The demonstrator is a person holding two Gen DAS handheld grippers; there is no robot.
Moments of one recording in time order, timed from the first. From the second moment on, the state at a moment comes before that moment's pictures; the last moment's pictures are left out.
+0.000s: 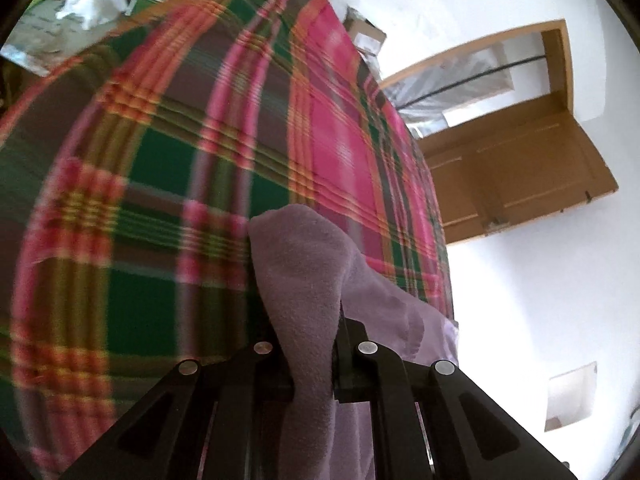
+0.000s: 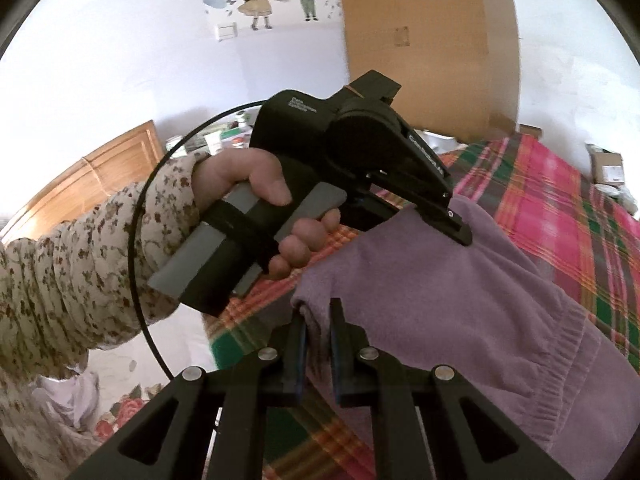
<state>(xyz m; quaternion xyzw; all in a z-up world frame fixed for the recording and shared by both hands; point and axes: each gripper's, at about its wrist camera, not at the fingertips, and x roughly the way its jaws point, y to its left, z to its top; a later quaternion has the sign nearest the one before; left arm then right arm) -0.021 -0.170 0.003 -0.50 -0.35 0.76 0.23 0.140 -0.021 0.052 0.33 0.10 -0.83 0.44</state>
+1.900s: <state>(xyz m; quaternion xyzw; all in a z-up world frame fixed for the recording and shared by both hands) 0.065 0.107 0.024 -0.48 0.00 0.80 0.36 0.106 0.501 0.023 0.37 -0.15 -0.90 -0.16</state>
